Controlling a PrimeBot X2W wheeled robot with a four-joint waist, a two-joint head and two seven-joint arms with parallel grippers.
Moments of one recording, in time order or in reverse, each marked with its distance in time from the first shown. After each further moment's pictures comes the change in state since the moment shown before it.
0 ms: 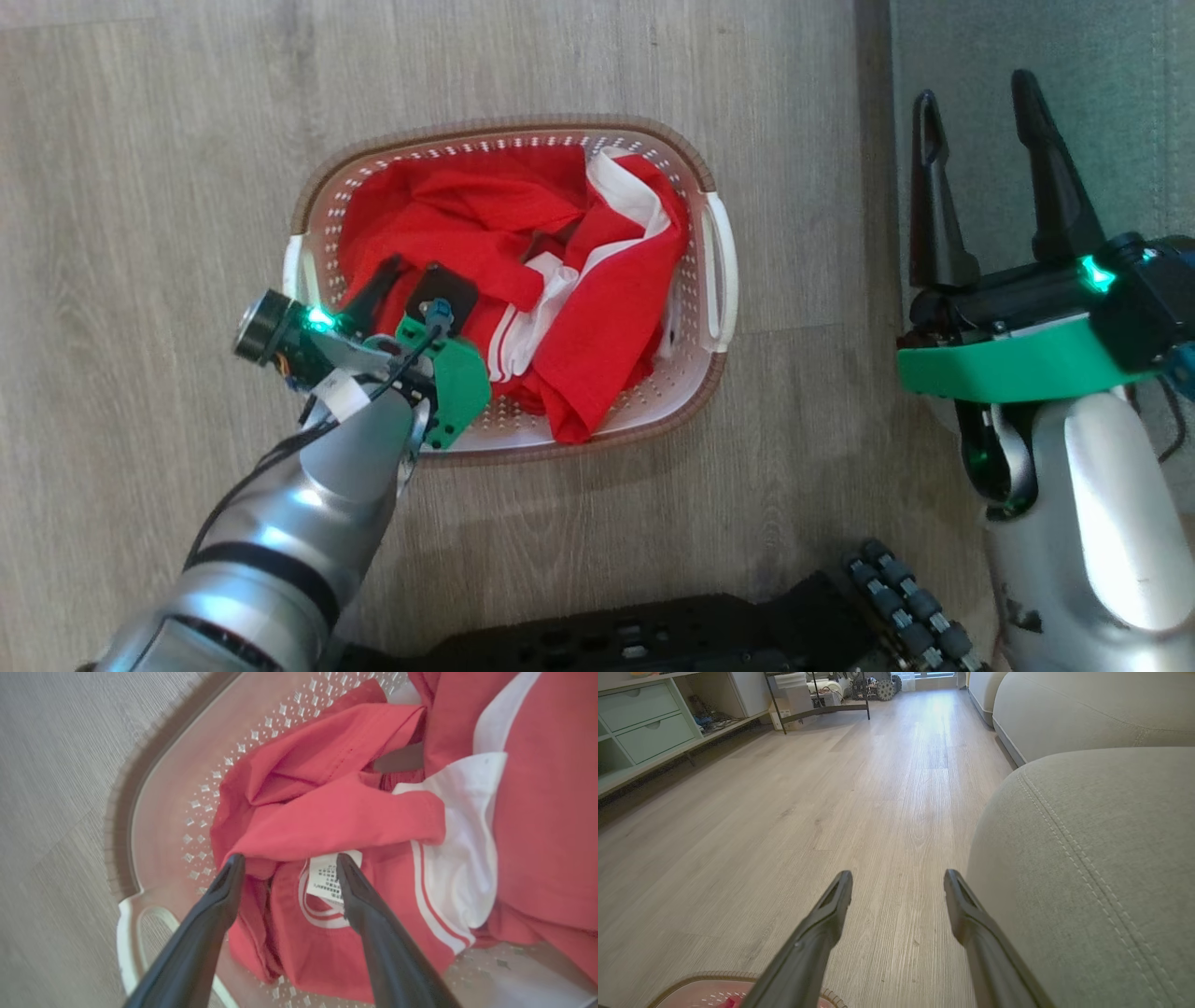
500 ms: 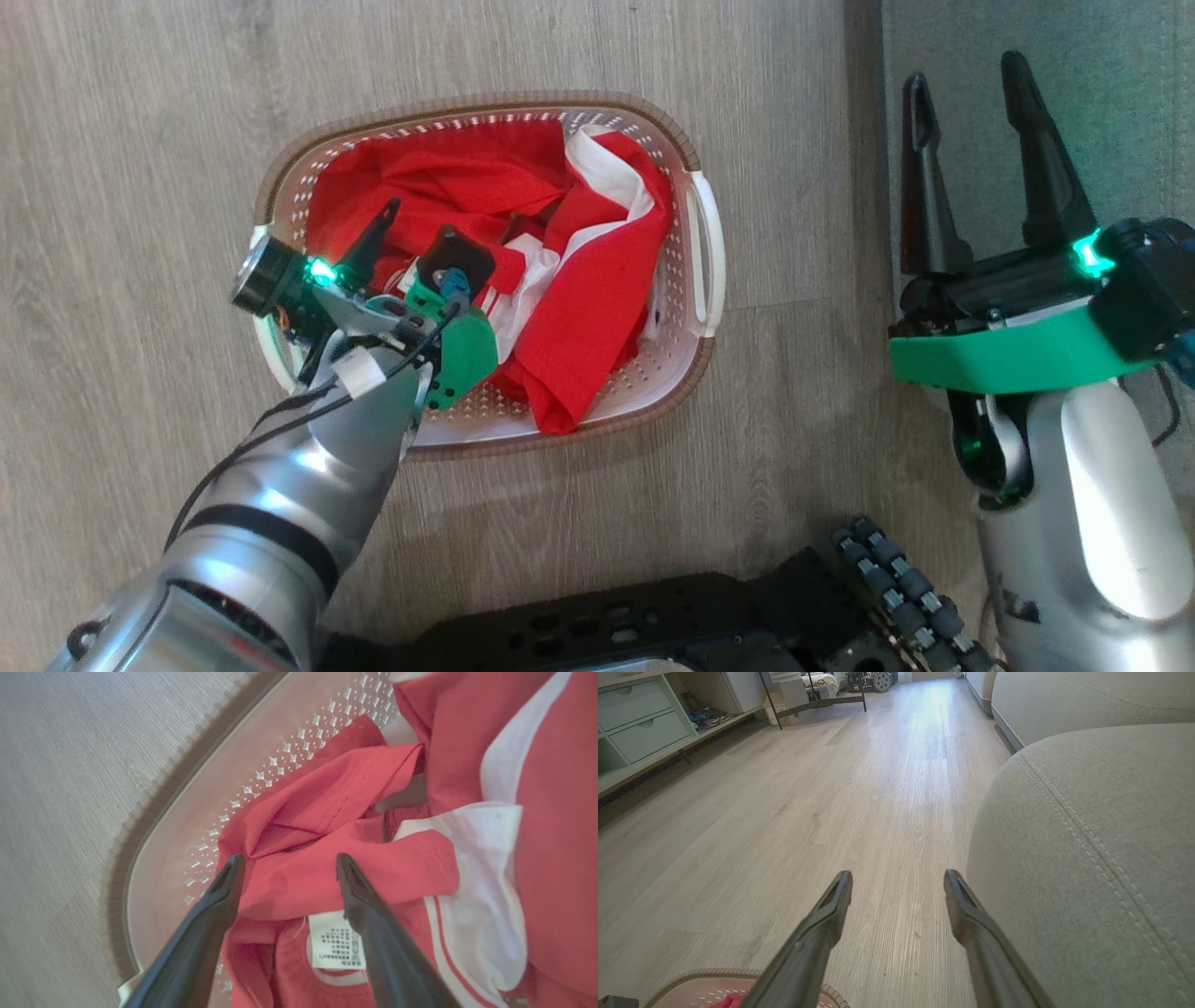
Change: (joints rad) left arm -0.083 -0.001 -0.082 0.024 0.014 0.064 -0.033; right arm -0.023 0.000 0.028 -0.006 0.035 0.000 0.000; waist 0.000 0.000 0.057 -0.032
